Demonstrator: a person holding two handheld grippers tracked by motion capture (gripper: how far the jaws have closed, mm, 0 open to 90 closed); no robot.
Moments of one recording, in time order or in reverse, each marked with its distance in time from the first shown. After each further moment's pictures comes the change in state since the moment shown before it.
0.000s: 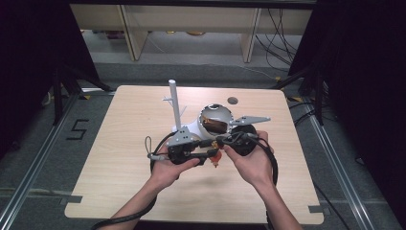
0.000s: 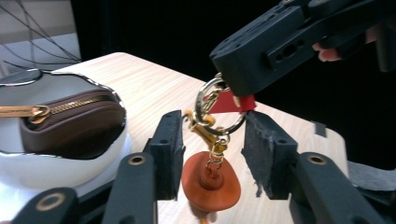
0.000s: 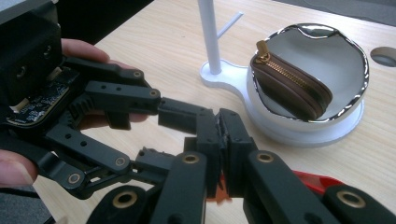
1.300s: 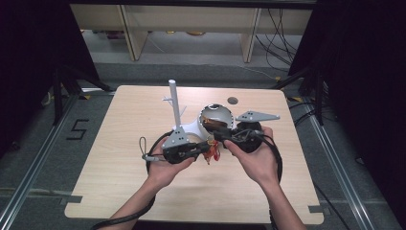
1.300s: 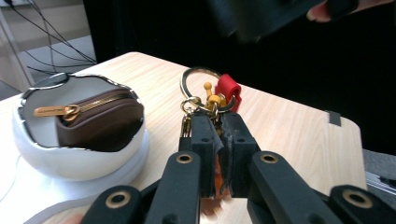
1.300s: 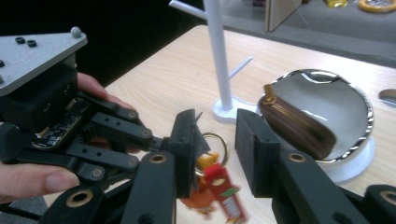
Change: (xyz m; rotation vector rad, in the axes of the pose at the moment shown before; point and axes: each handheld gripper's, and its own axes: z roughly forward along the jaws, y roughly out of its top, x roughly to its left) left arm 0.000 0.003 -0.016 0.018 0.084 0.061; right arm -0.008 0.007 -0.010 -0.172 0.079 -0.033
